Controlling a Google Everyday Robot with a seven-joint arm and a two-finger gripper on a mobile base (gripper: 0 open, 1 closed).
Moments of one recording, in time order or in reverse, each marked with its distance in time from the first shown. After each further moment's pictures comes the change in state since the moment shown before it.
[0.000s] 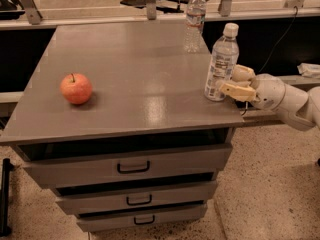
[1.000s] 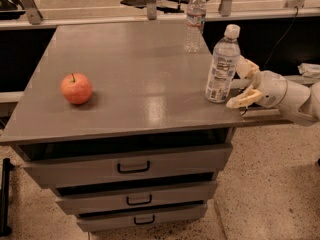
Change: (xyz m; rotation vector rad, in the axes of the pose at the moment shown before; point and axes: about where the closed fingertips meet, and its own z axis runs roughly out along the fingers) arm -0.006 -0.003 0.003 -0.026 0.025 0.004
